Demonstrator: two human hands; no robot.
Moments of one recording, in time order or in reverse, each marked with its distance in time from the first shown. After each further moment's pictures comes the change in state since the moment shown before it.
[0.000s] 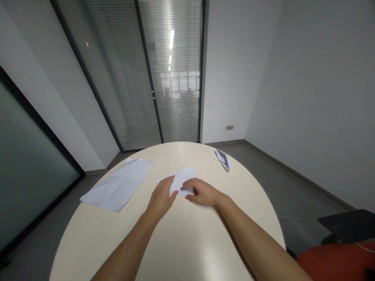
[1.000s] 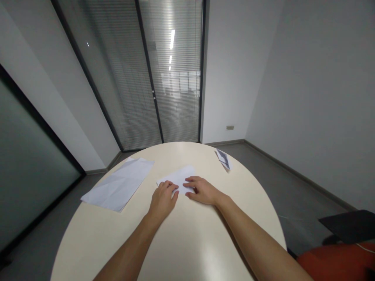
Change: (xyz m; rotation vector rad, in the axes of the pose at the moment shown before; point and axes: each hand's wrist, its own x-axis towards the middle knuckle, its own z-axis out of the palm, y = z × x) left_hand -0.001 0.029 -0.014 0.169 -0.128 -0.088; right_hand -0.002 0.008 0.005 -0.162 0.036 0.059
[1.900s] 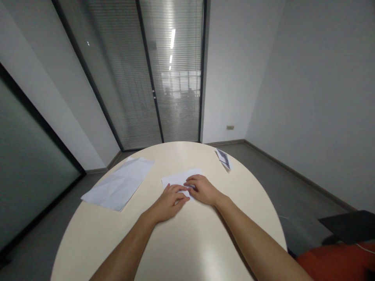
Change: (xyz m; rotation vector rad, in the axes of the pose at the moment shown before) left_hand -0.004 0.006 -0.015 -0.294 -0.266 0.279; right_hand 0.004 0.001 0.004 -0.048 0.101 -0.026
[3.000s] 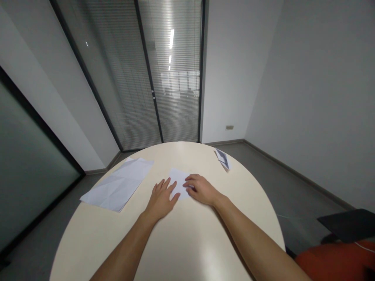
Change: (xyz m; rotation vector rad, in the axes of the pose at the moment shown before) left_hand 0.000 -0.024 0.016 0.338 0.118 -0.352; right_hand 0.000 -0.004 -0.003 -0.019 -0.023 -0.010
